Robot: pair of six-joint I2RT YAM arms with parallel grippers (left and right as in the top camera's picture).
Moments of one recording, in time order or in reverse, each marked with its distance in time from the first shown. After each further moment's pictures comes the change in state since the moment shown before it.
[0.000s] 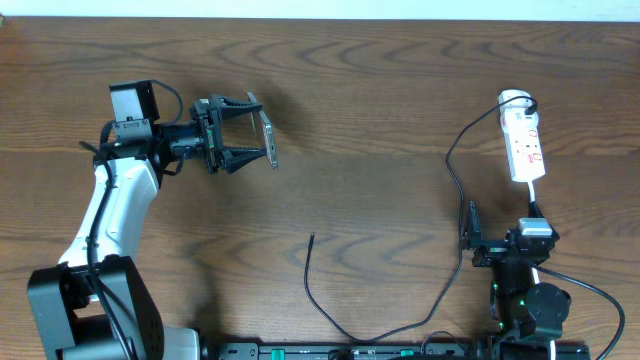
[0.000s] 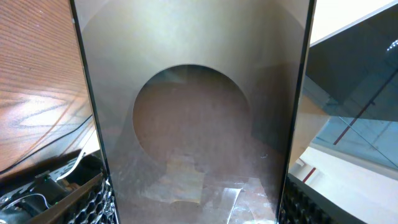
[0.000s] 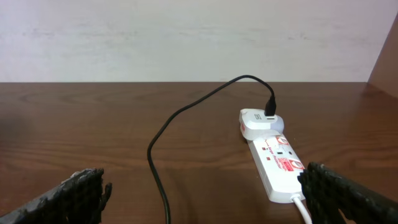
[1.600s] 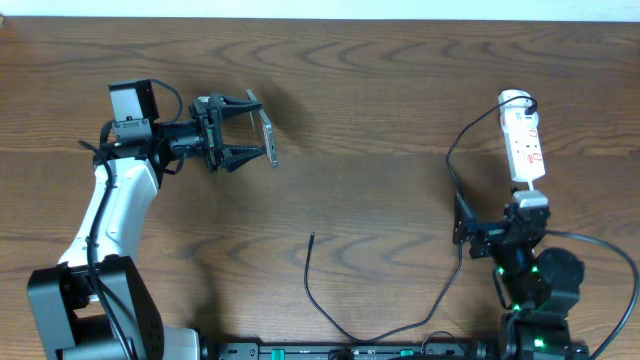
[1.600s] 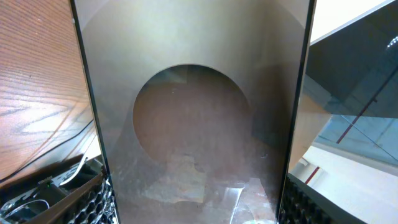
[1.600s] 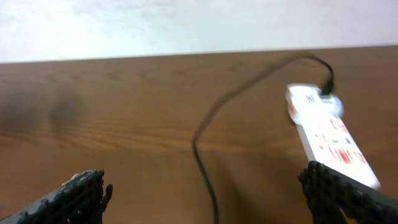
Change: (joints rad) left arm 0.000 0.000 0.000 0.019 -0.008 0.009; right arm 0.000 0.395 0.236 -0.025 -0.188 0.049
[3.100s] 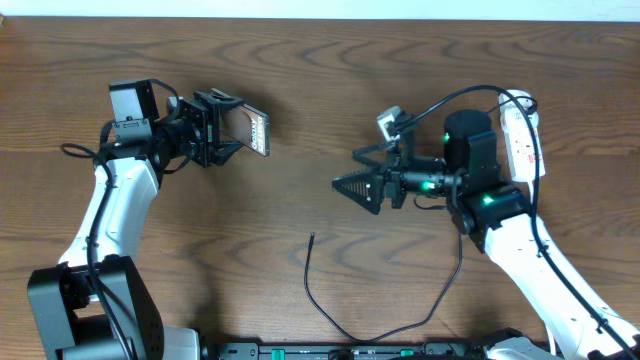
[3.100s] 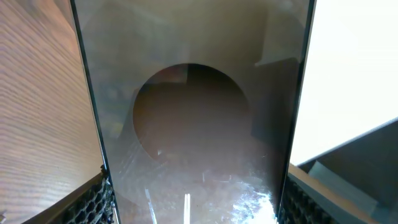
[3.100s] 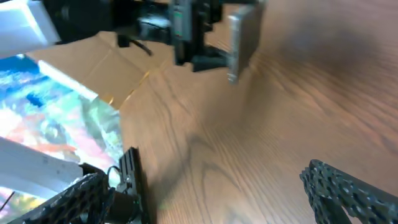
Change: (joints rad) left arm 0.000 0.000 0.000 -0.002 -0.476 0.043; right arm 0.452 0.916 0.613 0.063 -0.679 0.206
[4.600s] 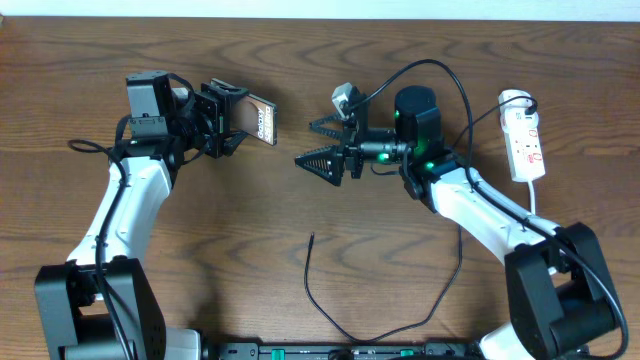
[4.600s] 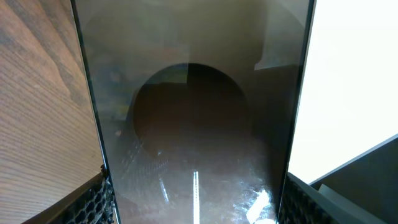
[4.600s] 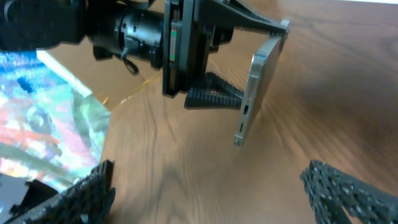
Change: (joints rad) left arm -0.074 0.000 0.000 0.106 -0.150 -0.079; right arm 0.085 0.406 0.144 0.440 -0.019 0.001
